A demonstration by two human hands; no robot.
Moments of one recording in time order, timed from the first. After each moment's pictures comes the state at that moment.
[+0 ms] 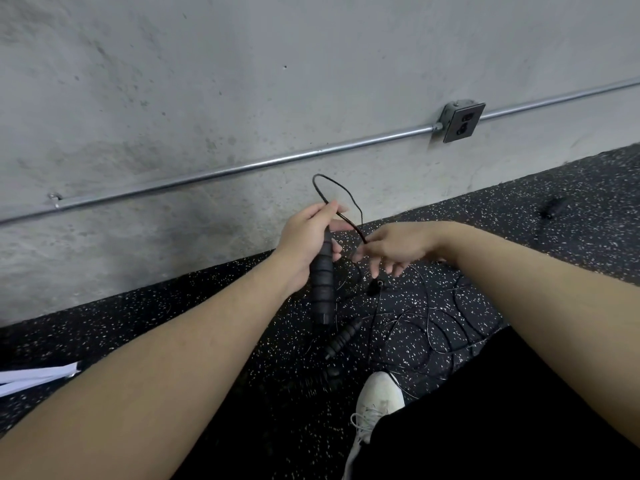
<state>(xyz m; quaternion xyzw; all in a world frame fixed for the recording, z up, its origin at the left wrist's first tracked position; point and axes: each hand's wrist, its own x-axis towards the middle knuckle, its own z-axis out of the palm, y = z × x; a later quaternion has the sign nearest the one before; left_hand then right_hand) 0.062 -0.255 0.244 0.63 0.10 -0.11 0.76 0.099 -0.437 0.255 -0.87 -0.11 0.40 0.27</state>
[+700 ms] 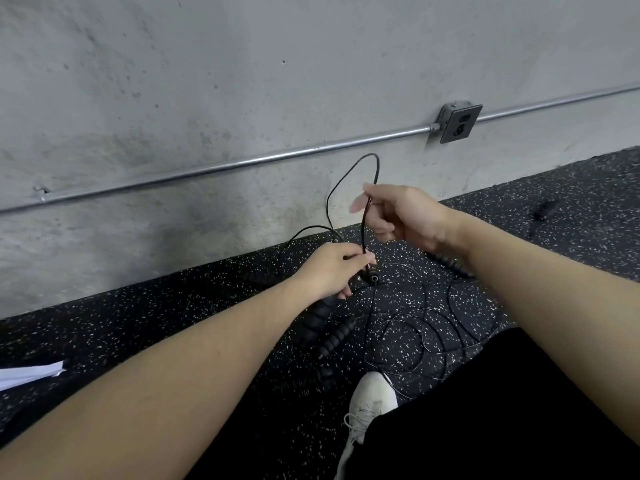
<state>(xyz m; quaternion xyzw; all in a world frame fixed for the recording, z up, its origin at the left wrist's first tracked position) 0.050 -0.277 0.206 0.82 -0.04 -0.20 0.53 0.106 -0.436 0.269 -0.72 -0.07 0.28 0.63</state>
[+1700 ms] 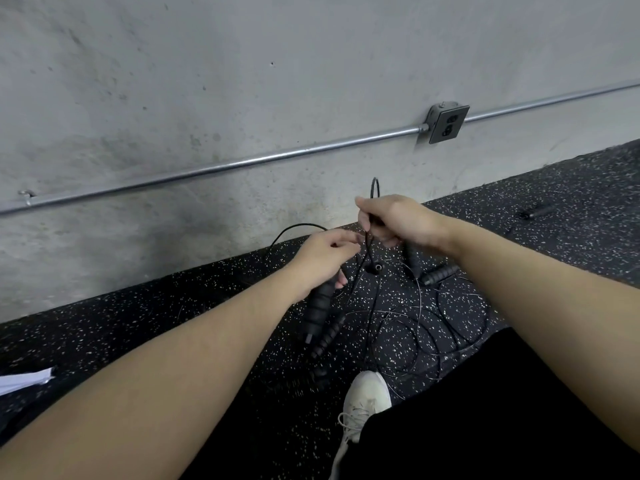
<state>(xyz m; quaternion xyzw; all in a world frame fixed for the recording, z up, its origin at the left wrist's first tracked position) 0.058 -0.280 0.212 0.75 0.02 -0.20 0.63 0.095 -0.443 0.274 -0.84 -0.08 0.24 0.48</state>
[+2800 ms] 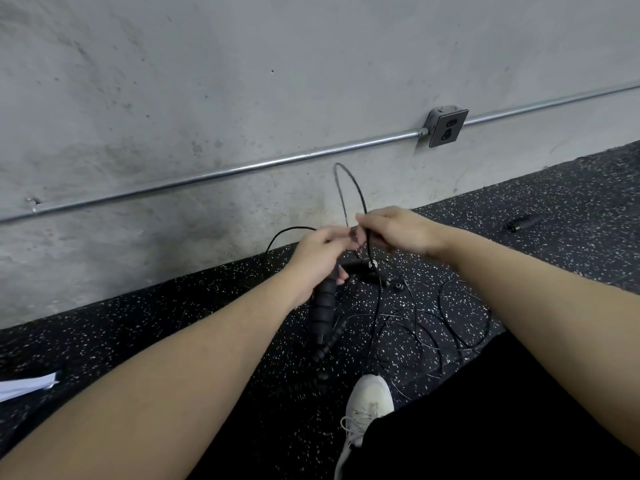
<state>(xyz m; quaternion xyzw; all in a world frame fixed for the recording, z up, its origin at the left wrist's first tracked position) 0.061 -0.279 0.216 0.70 0.07 -0.17 0.69 0.094 -0.451 0.264 -0.88 -0.10 0.23 0.40</state>
